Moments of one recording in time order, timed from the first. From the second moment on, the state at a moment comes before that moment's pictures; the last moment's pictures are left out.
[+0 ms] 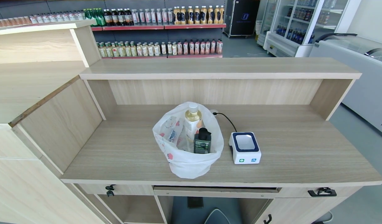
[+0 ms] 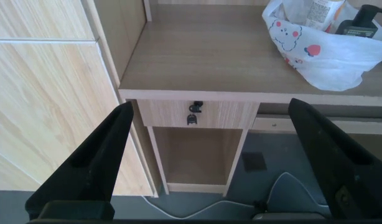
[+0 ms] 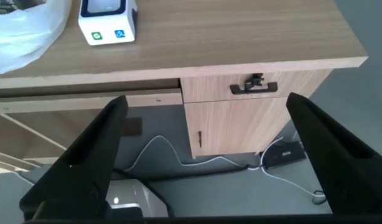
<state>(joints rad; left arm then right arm) 0.00 0.00 0.00 0.00 0.00 0.00 -0.07 0.23 0.00 -0.06 0.02 -0.02</state>
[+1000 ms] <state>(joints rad) 0.00 0.00 0.00 0.00 0.00 0.00 0.01 0.00 0.00 0.00 0.02 -0.02</state>
